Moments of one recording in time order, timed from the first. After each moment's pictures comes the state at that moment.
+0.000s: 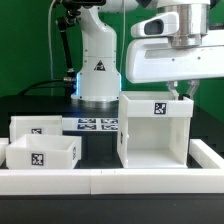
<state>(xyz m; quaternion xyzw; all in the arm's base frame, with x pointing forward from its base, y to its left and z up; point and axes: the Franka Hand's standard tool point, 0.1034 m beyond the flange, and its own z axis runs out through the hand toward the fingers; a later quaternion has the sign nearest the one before) 0.545 0.113 0.103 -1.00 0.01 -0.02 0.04</state>
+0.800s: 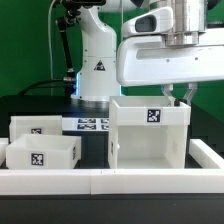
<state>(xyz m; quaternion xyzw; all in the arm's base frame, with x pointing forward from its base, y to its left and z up) 0.590 0.093 0.105 -1.00 0.05 -0.05 0.04</state>
